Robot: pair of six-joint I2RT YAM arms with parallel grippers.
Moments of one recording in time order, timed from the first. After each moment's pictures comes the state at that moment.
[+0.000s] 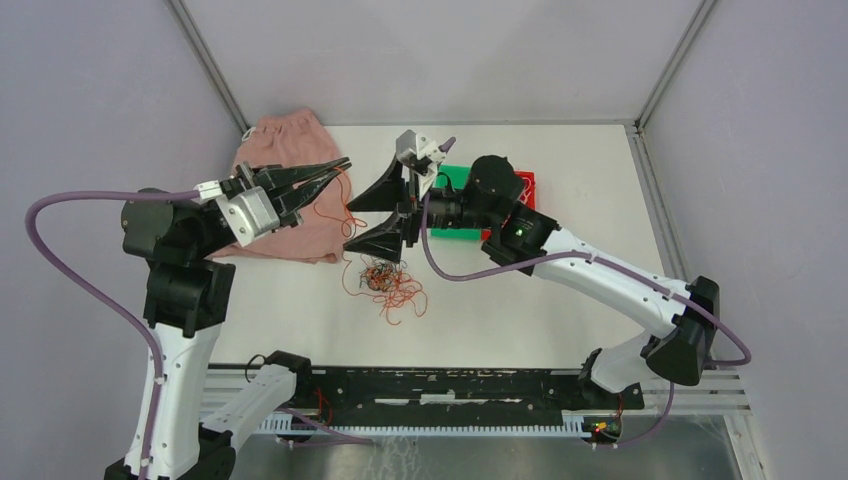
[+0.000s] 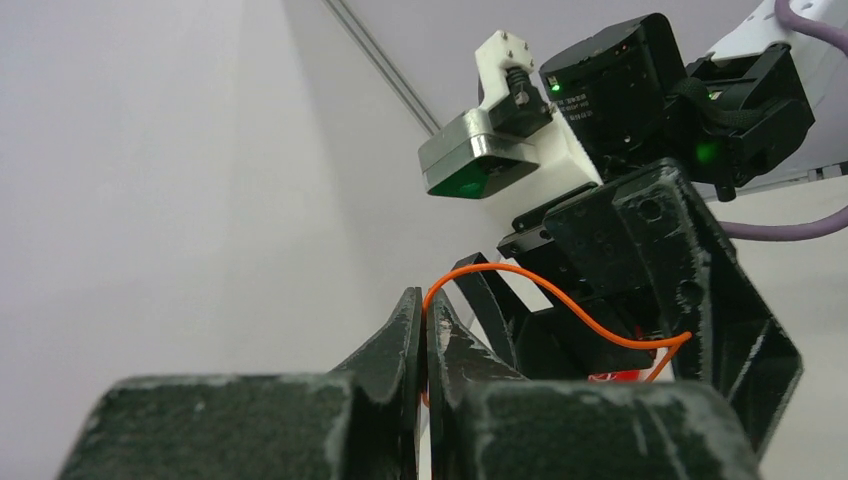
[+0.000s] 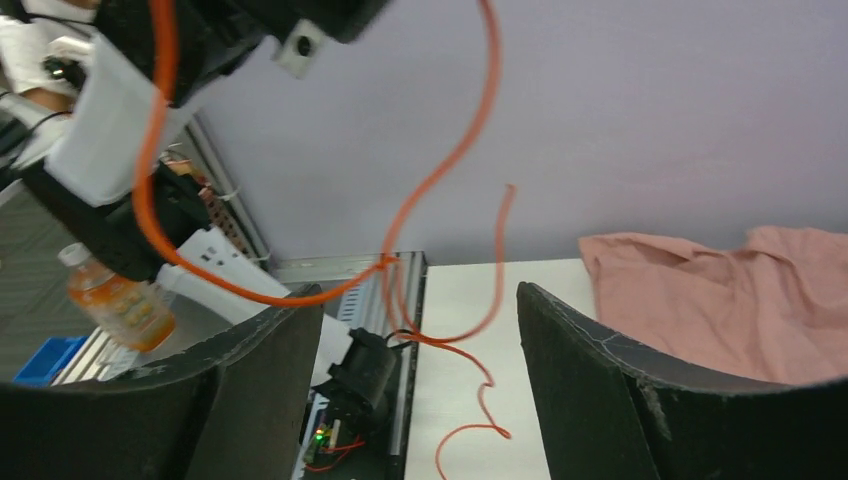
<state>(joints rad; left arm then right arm) -0.25 0.86 1.42 -0.13 0.92 0.35 0.98 1.45 1.41 0.24 -0.58 0.26</state>
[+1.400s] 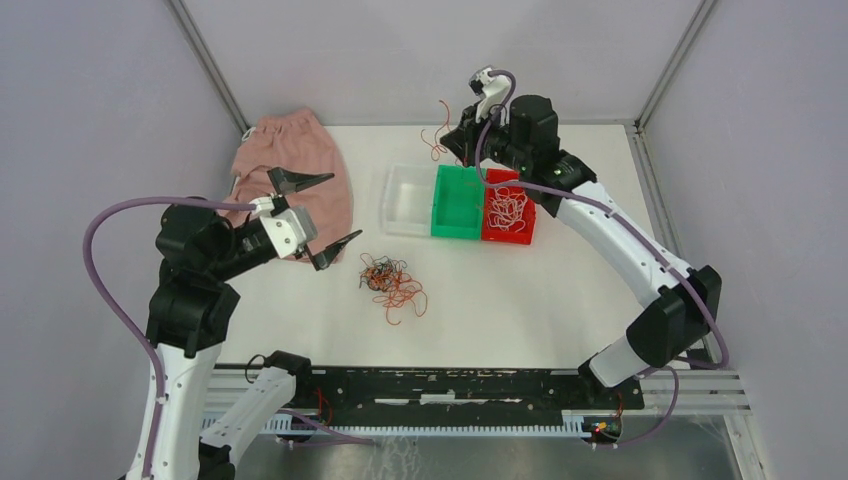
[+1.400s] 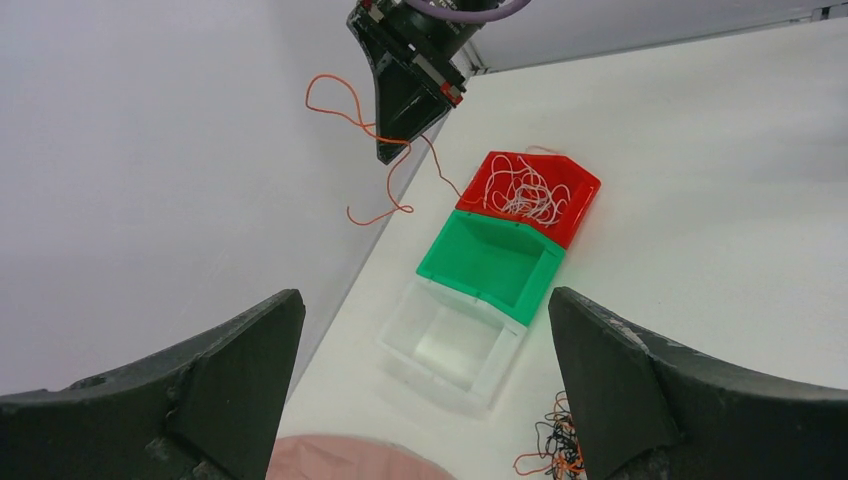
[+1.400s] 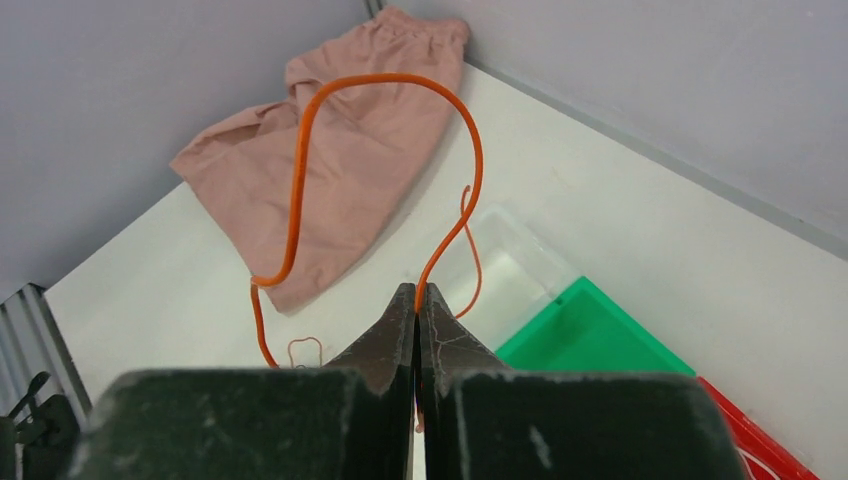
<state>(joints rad) -0.25 0.77 1.31 -0.56 0.78 0.58 0.55 1.53 1.53 -0.15 -0.27 0.14</state>
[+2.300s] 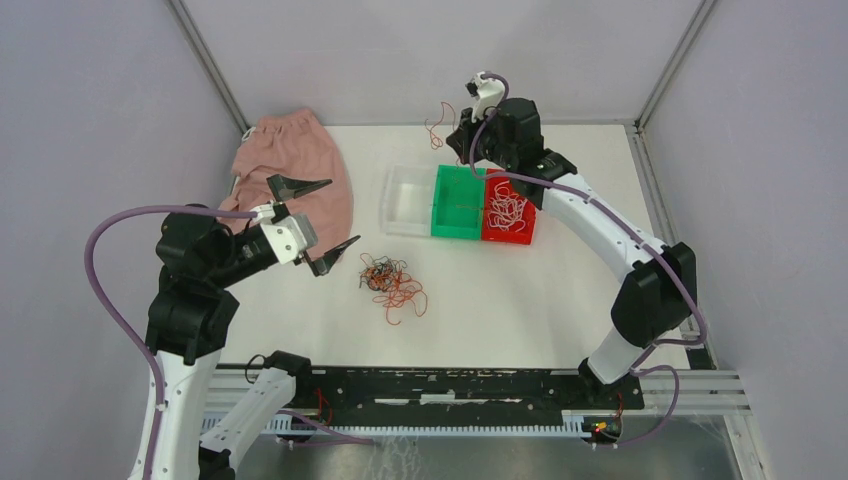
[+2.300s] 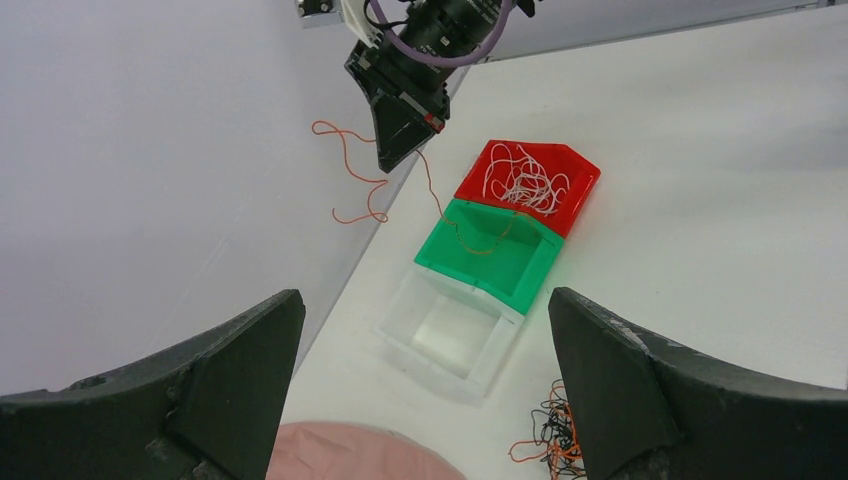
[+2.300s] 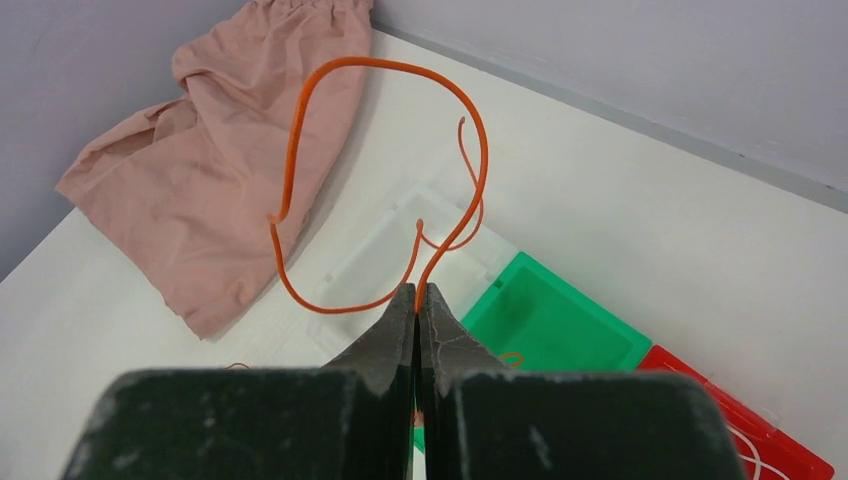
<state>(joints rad) -0.25 0.73 1.28 -0.60 0.76 0.60 0.51 1.66 1.52 -0.11 -0.14 0.15</state>
